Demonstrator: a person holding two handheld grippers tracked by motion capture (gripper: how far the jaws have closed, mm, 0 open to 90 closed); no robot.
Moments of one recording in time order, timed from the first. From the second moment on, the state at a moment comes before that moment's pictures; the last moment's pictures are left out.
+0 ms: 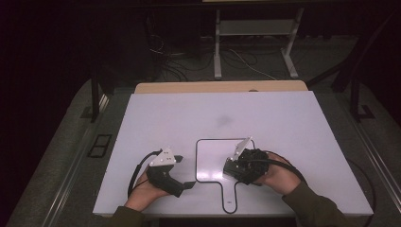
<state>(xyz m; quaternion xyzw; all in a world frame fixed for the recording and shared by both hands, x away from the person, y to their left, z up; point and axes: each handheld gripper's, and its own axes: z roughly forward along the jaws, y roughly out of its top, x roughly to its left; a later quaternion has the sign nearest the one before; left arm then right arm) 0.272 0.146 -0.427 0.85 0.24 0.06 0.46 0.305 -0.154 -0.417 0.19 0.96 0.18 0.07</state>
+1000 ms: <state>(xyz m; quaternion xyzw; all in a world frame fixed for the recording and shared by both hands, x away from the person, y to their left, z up) 0.272 0.146 -0.427 0.85 0.24 0.06 0.46 0.310 -0.170 -0.416 0.22 0.96 0.17 0.08</state>
